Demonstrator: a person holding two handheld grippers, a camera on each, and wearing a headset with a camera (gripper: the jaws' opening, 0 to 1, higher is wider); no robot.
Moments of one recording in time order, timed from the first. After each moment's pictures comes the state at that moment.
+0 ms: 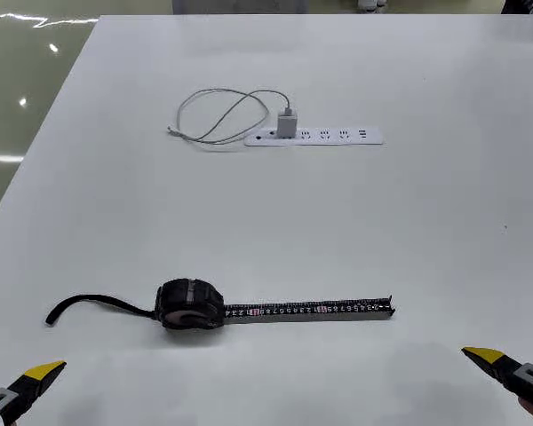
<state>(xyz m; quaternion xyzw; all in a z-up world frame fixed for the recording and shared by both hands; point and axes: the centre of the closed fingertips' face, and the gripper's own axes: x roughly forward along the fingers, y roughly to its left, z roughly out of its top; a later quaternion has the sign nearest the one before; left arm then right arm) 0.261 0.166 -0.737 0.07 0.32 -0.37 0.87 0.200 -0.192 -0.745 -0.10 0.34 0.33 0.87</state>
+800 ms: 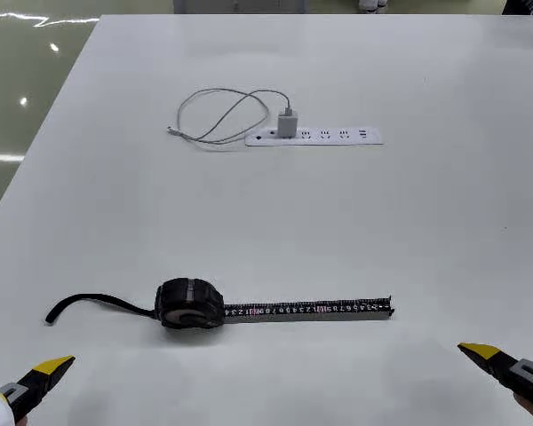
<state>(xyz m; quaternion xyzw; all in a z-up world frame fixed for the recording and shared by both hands) 0.266 0.159 -0.737 0.05 0.31 -0.37 0.87 0.204 -0.189 -0.742 -0.10 0.34 0.34 0.87</state>
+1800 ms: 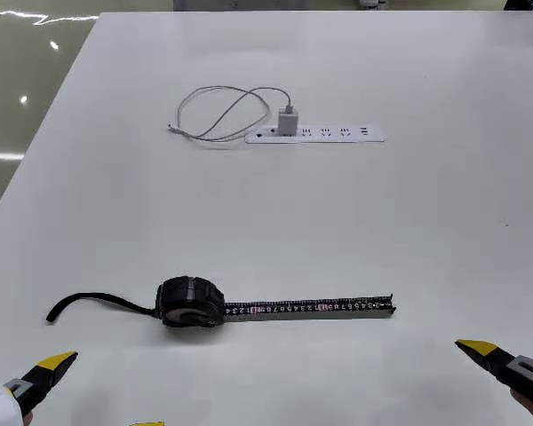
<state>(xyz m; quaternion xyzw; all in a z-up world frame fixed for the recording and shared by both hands) 0.274 0.154 -0.740 0.05 0.31 -0.35 0.88 0.210 -0.184 -0.743 -0.09 0.33 0.34 0.88</state>
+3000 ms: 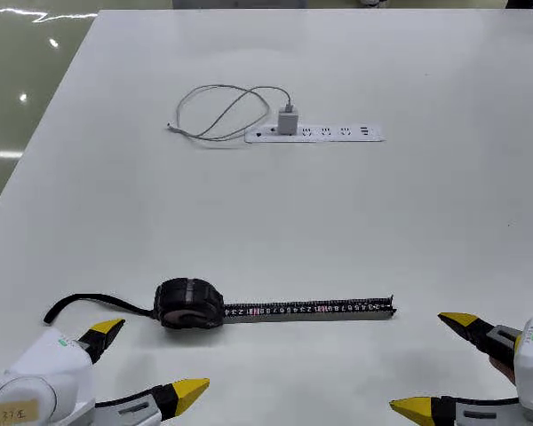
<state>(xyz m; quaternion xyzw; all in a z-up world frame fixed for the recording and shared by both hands) 0.312 0.102 -0.743 0.05 0.30 -0.36 0.88 0.247 -0.182 -0.741 -0.10 0.32 0.35 0.88</state>
